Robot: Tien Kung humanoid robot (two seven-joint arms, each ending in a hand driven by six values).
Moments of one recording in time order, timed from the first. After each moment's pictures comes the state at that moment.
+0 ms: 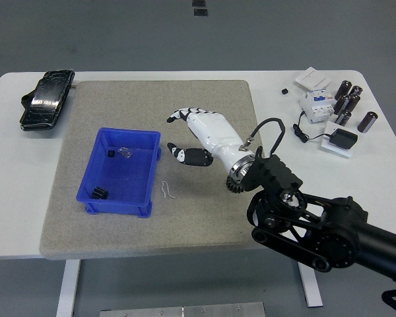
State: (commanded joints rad) left arm -0.05 0.28 -0.72 -0.24 0.54 0.13 0.32; right arm 0.62 -0.27 0.53 1.46 -1.96 -0.31 -0.42
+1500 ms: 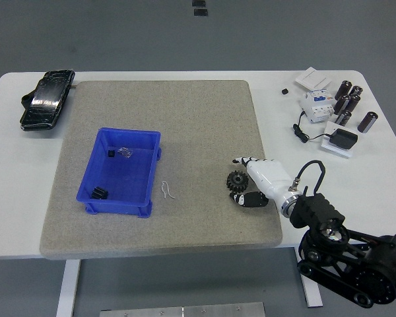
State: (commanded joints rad) left arm -0.05 0.28 -0.72 -0.24 0.54 0.12 0.32; right arm 0.44 -0.39 0.50 1.39 -2.00 -0.25 -0.45
